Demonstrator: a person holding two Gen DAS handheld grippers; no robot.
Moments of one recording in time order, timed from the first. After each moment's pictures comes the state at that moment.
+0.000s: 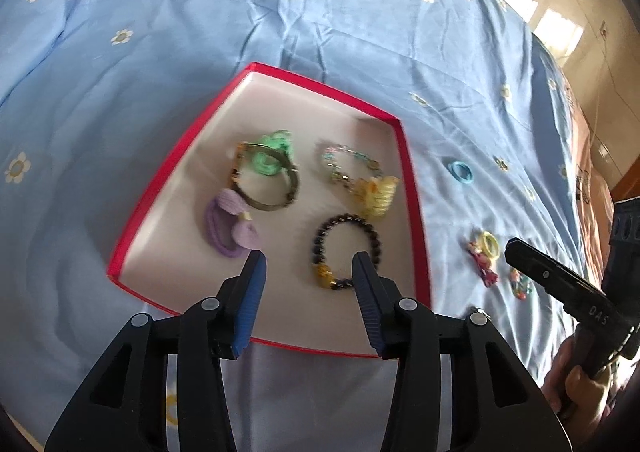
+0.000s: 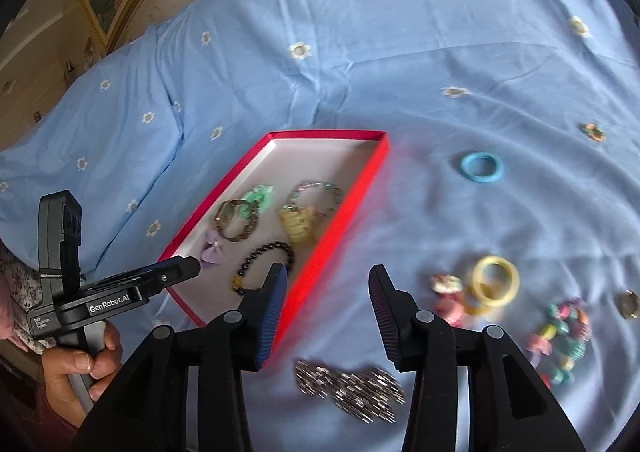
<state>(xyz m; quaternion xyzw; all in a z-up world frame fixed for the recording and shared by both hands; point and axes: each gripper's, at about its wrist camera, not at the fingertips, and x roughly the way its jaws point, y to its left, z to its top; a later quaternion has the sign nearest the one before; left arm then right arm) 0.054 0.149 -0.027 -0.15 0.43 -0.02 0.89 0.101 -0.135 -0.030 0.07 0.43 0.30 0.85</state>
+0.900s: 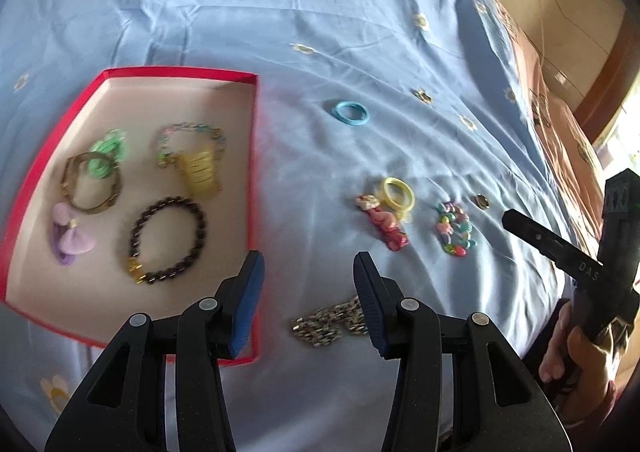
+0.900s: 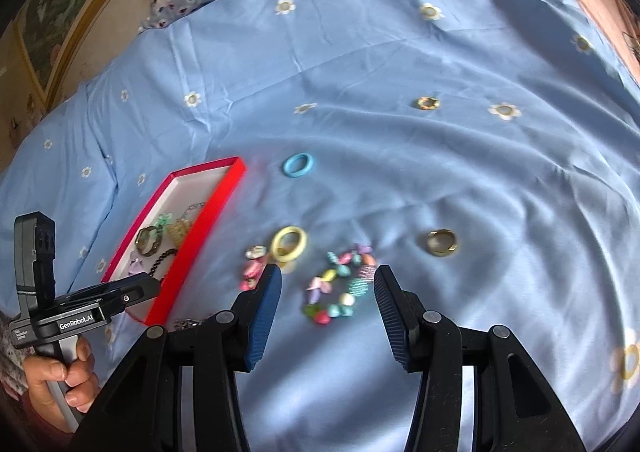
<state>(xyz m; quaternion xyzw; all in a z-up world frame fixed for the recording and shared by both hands) 0.072 0.026 -0.027 -0.07 0.46 -0.13 0.88 0.077 -0.282 -0.037 0.12 0.42 0.16 0.89</state>
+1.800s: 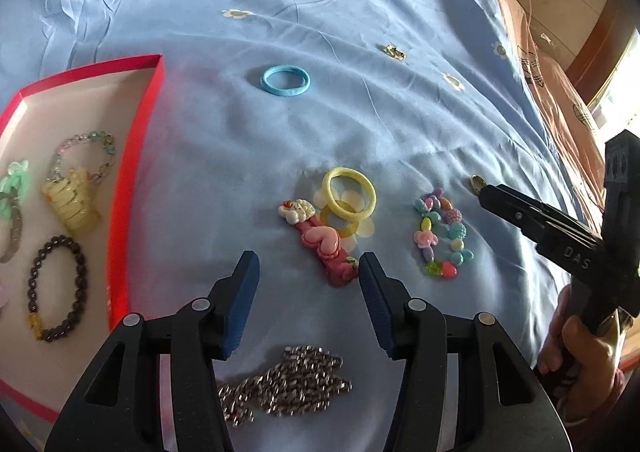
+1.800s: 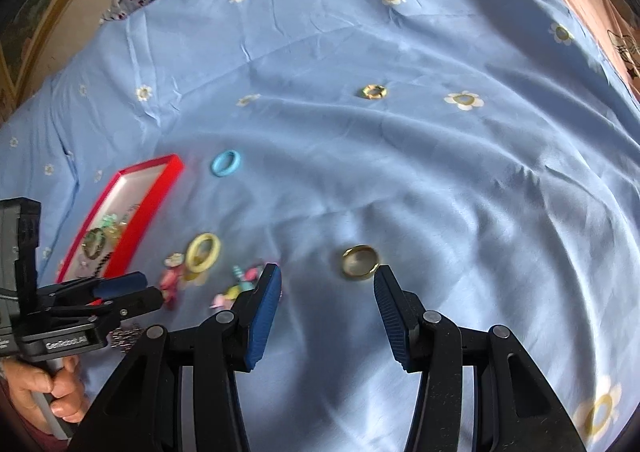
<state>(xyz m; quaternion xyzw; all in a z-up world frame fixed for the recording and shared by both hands) 0.121 -0.046 -0.060 -0.03 0.50 -0.17 0.85 0.115 -0.314 -0.066 0.09 0.44 0.11 0.88</state>
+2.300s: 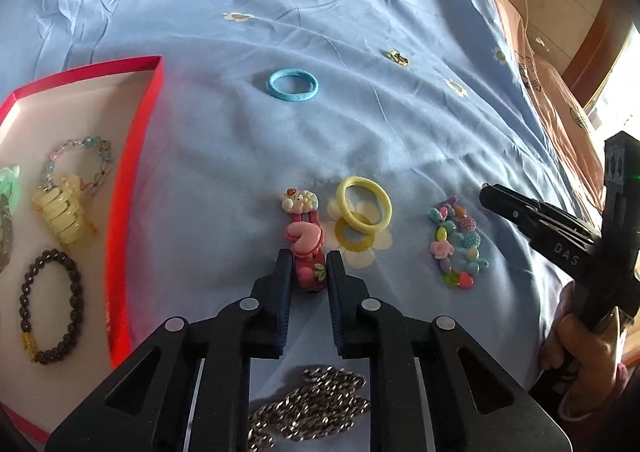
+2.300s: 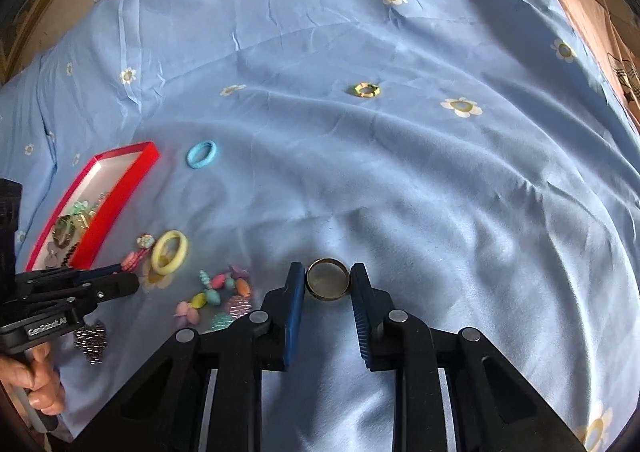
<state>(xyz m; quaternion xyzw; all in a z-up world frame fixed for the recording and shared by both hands) 0.126 -0.035 -0.069 -0.04 0.48 -0.18 0.86 0.123 -0.306 -0.075 0.05 0.44 0.10 0.89</state>
